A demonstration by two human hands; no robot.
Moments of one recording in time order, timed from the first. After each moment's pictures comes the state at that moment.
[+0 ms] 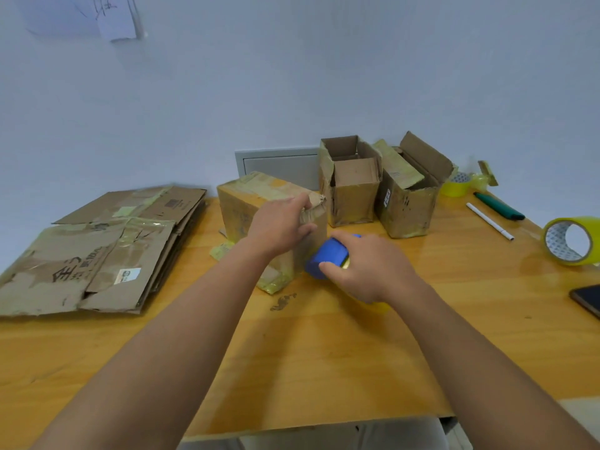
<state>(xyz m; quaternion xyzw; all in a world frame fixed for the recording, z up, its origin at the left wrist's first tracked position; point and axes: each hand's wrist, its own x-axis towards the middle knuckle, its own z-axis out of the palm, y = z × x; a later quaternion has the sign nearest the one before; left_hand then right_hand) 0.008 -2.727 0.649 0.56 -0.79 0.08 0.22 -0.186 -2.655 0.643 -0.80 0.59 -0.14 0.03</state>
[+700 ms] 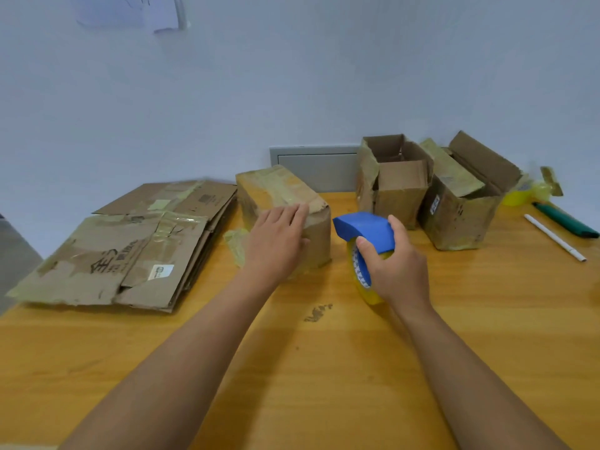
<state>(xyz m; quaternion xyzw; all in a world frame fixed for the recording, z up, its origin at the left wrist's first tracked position) 0.068 -2.710 0.618 0.63 -0.73 0.22 0.16 -0.144 -2.699 0.593 -0.62 0.61 -0.46 0.18</state>
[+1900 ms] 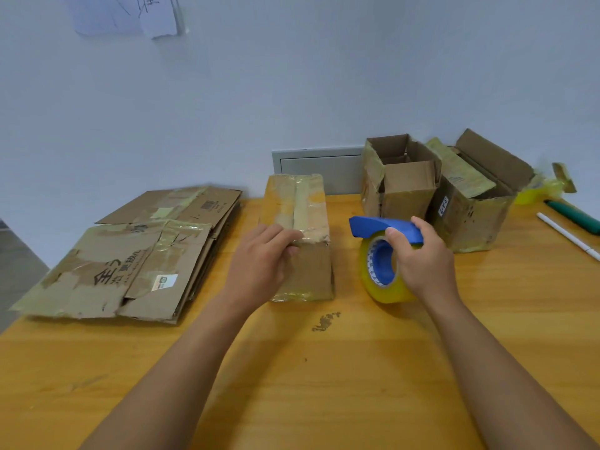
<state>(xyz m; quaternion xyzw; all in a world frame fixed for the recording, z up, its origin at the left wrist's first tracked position) 0.093 -2.670 0.629 0.49 -0.78 0.15 0.35 -0.169 -2.727 0.597 -0.57 0.62 -0.49 0.24</state>
